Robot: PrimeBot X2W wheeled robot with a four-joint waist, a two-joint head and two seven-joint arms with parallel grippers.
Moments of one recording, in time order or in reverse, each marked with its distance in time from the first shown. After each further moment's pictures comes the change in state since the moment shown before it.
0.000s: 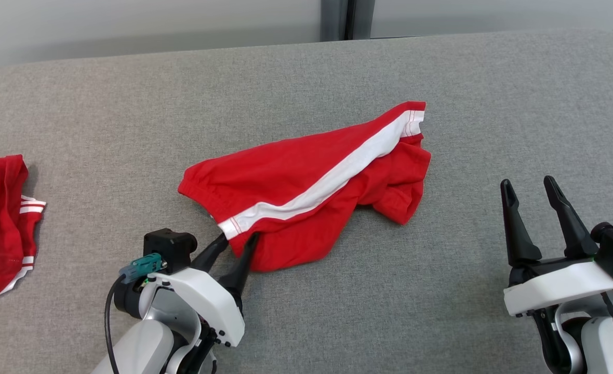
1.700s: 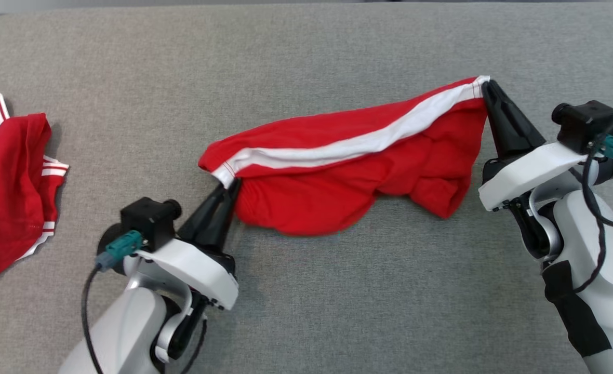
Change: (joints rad) left arm -0.087 0.028 0.006 -0.065 0.068 0.015 -0.146; right arm -0.524 -0.146 0.306 0.505 0.188 0.000 -0.099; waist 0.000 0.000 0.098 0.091
